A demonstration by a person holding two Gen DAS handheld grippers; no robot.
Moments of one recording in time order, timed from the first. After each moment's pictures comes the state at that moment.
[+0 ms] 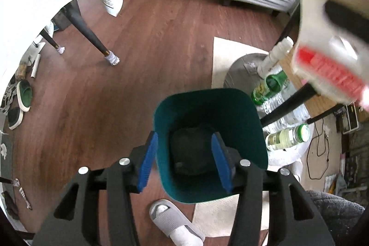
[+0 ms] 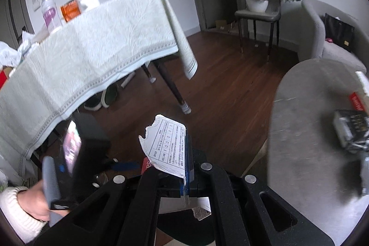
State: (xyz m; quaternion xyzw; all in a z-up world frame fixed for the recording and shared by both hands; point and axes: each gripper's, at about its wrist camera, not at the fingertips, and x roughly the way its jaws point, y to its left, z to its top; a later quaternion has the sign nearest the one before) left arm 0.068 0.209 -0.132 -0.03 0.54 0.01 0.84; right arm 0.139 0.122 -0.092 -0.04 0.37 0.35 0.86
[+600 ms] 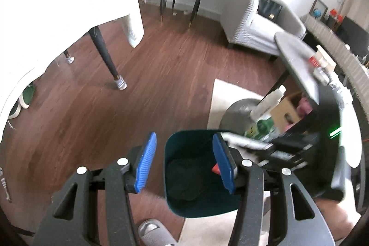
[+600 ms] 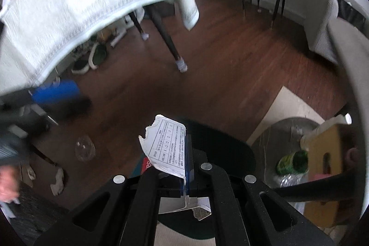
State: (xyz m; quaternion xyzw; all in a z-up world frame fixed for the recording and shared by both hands) left arm 0.045 0.246 -0.062 -0.11 0.44 0.02 0.89; right arm 0.150 0.174 -0.184 -0.12 0.48 0.32 0.81
